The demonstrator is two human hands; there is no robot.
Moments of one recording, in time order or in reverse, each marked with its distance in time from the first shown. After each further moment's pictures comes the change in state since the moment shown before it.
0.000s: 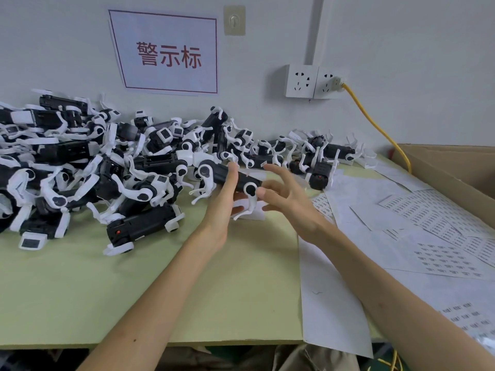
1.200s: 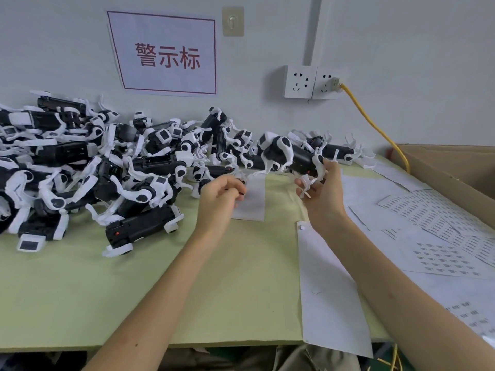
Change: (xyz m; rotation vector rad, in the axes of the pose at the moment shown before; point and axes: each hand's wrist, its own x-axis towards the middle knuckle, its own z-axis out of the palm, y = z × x) left_hand 0.012 -0.008 -0.013 0.260 0.126 0.258; right_hand 0.012 -0.005 -0.032 0.690 0.679 0.181
